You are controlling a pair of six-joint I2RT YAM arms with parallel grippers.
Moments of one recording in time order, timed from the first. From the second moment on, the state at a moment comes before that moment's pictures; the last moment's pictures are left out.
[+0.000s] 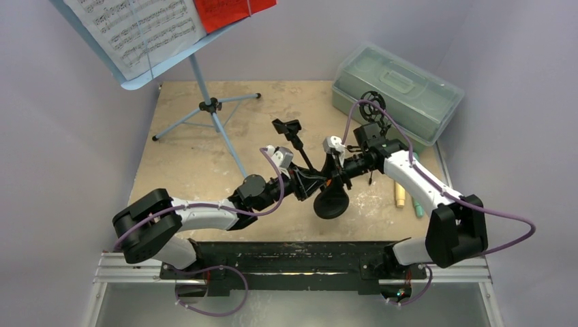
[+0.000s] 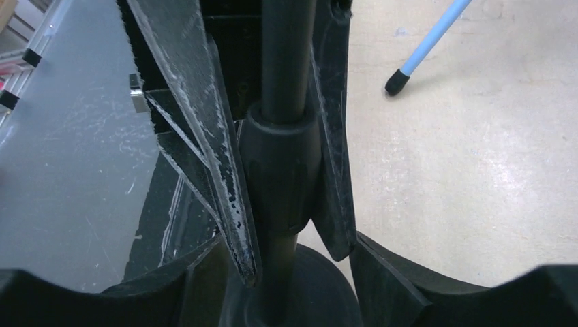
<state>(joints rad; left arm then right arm) -1.00 1.45 0.55 1.04 0.05 -0.51 0.34 1.39 1.01 -0.81 -1.17 -0.86</state>
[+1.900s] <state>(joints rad) -0.94 1.52 0.39 1.46 0.22 -0.55 0.36 1.44 1.05 -1.07 -1.27 -1.13</state>
